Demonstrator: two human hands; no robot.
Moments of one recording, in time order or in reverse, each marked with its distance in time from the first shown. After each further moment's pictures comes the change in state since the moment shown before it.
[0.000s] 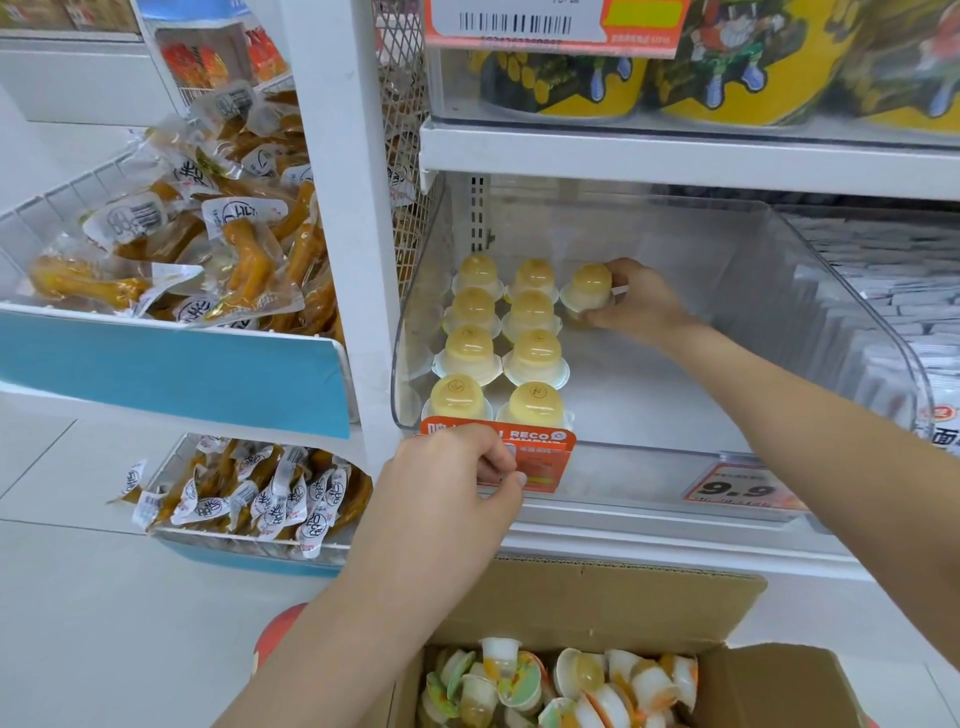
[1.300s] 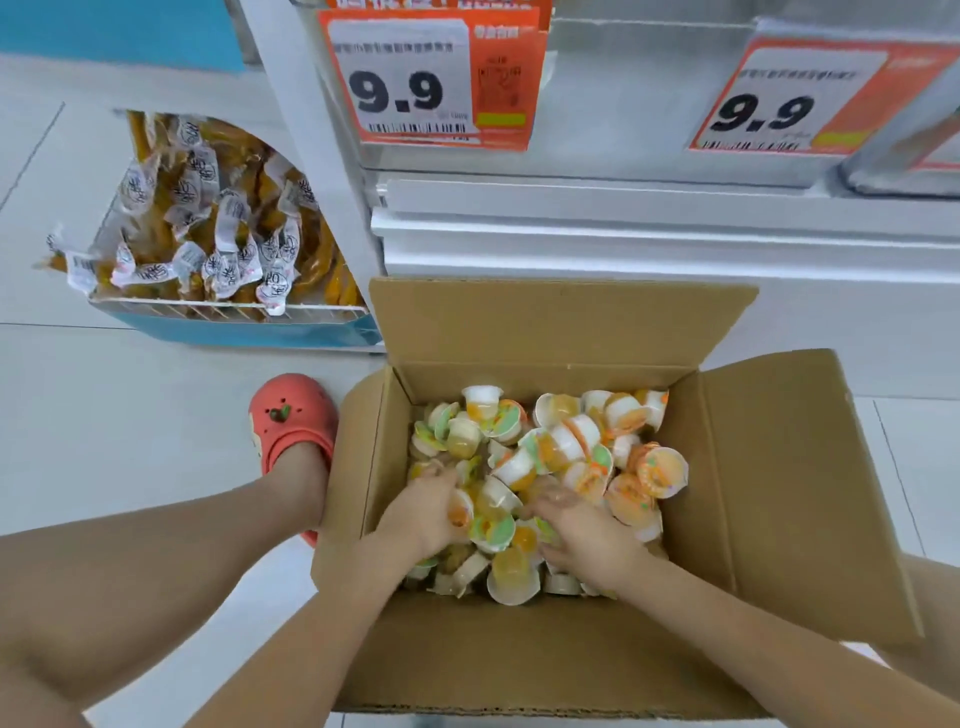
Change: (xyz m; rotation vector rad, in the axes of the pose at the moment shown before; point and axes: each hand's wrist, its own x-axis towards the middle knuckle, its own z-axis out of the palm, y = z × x) left_hand -0.171 -0.193 0.208 0.180 -0.809 -0.271; right_hand -0.433 0.120 0.148 -0.289 -0.838 0.004
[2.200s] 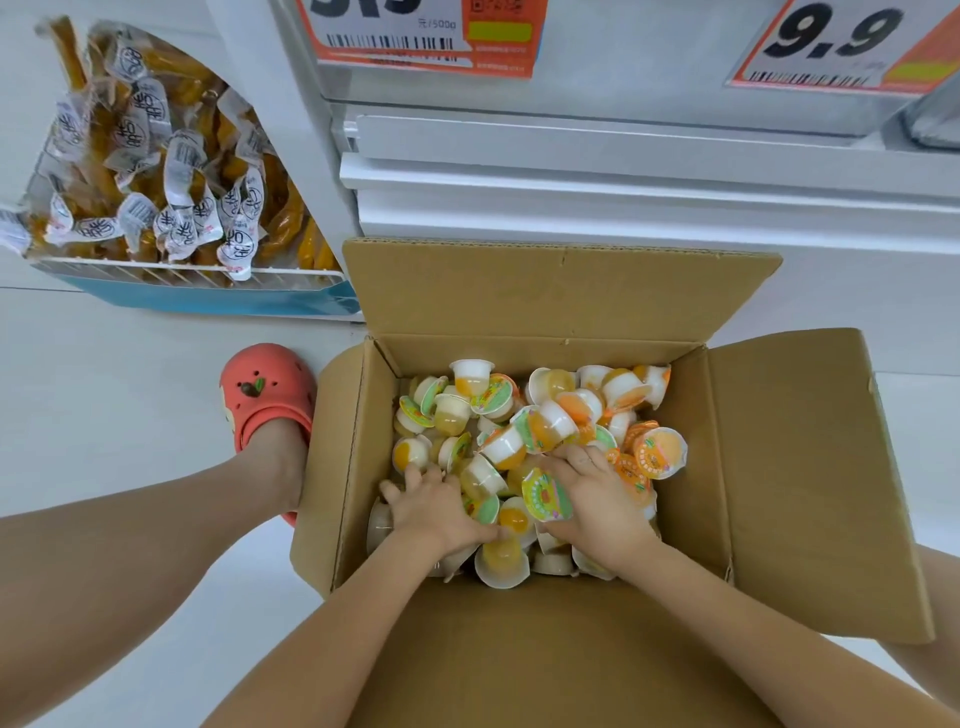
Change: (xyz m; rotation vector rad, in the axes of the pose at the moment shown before) left_hand 0.019 0.015 0.038 0.333 -0.132 -0.255; right_hand 0.005 0.024 0.010 -0.062 0.174 0.123
